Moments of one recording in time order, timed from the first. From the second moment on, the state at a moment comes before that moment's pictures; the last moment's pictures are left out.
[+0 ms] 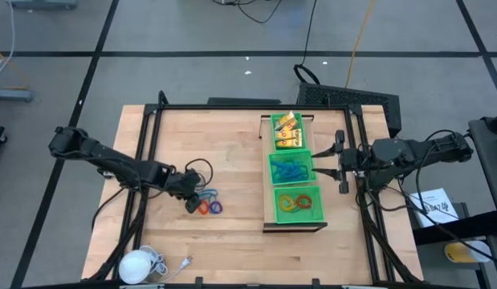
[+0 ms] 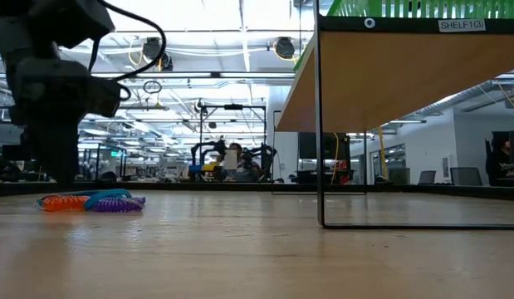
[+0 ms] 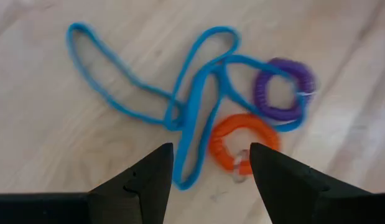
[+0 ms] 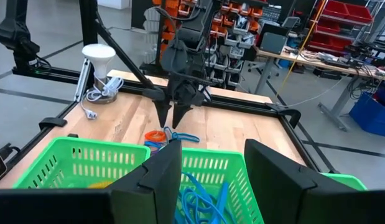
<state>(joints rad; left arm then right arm) -0.25 1.16 0.48 -0.39 0.00 -0.95 0.24 0.62 0.75 -0.28 0.23 -0.12</state>
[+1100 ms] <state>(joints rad) -0.25 1.23 0.50 -0.48 -0.04 -0.96 0.24 0.63 0.71 -0.25 0.23 -0.12</state>
